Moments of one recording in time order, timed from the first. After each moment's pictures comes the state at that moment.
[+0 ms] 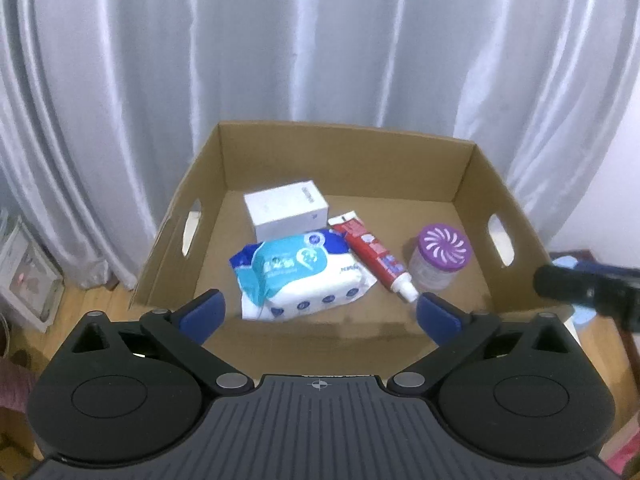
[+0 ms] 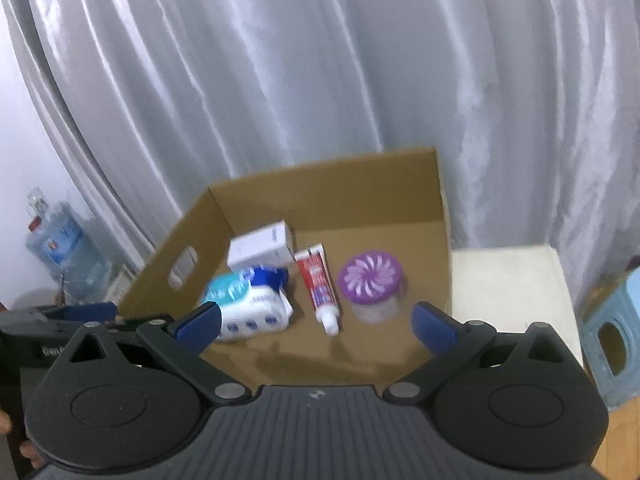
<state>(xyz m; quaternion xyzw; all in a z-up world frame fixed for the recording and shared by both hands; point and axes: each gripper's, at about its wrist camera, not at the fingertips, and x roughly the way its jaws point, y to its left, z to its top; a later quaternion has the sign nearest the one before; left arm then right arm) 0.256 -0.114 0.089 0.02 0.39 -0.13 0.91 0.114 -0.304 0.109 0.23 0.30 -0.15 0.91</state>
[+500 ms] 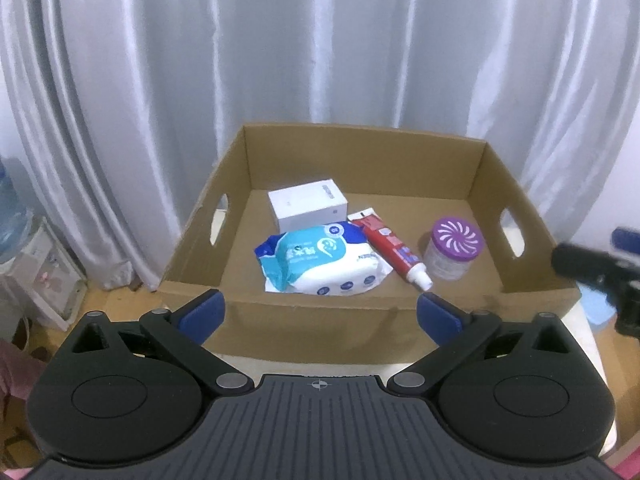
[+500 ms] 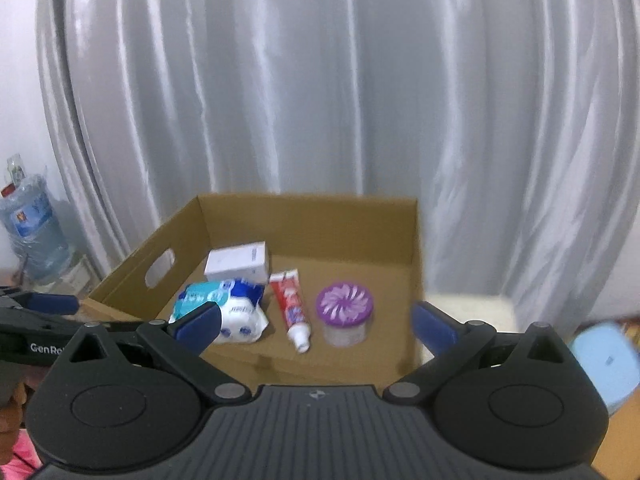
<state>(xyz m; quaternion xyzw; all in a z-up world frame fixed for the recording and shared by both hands) 0.227 -0.109 0.095 0.03 0.37 -0.10 0.92 0.096 -0.256 0.133 0.10 0.26 -0.21 0.94</state>
